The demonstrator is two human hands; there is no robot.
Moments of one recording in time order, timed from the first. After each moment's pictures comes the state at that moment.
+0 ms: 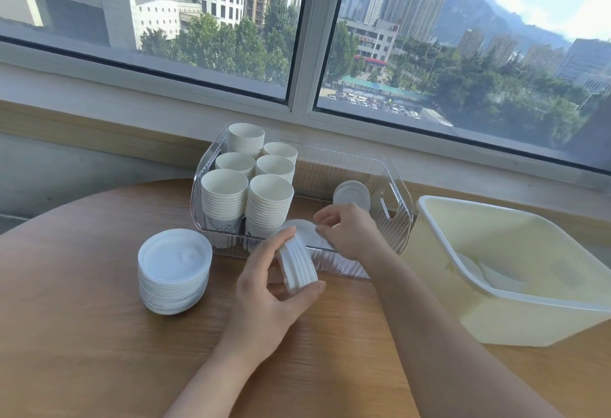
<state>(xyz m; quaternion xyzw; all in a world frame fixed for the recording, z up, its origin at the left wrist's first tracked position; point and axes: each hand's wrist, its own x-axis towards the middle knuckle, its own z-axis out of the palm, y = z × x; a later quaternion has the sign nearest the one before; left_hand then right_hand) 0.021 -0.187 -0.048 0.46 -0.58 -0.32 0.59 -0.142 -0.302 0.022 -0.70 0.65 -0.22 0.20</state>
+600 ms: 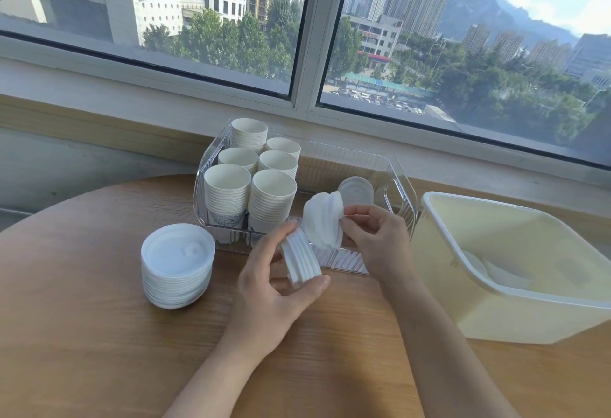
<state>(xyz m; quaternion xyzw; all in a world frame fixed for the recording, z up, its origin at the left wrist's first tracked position) 0.021 -0.182 -0.040 0.45 -0.58 -0.33 0.59 -0.154 -0.244 0.026 -0.55 0.56 -0.51 0.36</state>
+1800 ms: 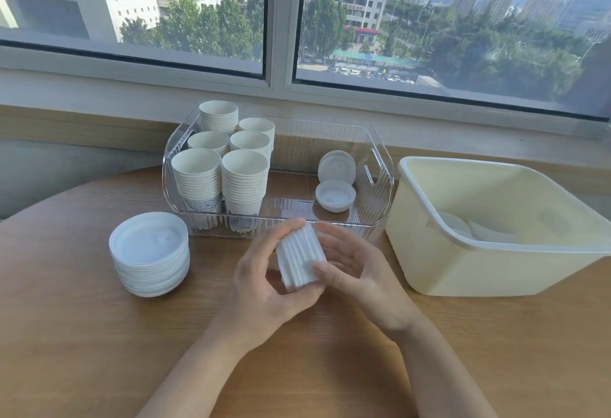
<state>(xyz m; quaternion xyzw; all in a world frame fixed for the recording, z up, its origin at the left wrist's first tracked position) 0.015 -0.169 -0.039 0.46 -0.69 -0.30 0.48 -0.181 -0.175 -0.013 -0.62 0.45 -0.41 0.49</state>
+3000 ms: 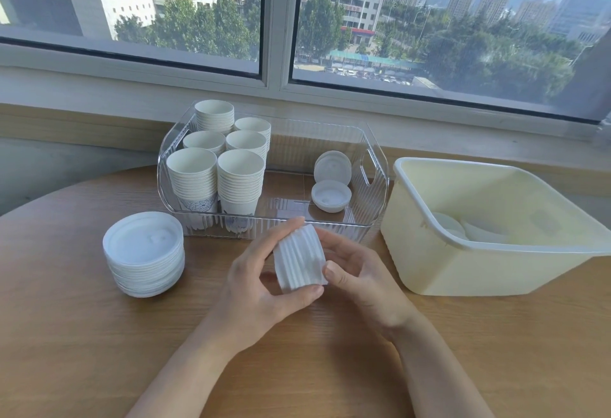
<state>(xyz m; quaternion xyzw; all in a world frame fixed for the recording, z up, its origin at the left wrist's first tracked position) 0.020 -0.169 -0.035 0.43 -0.71 -0.31 0.46 -0.187 -0.179 -0.018 -0.61 0.39 -0.40 0.56</state>
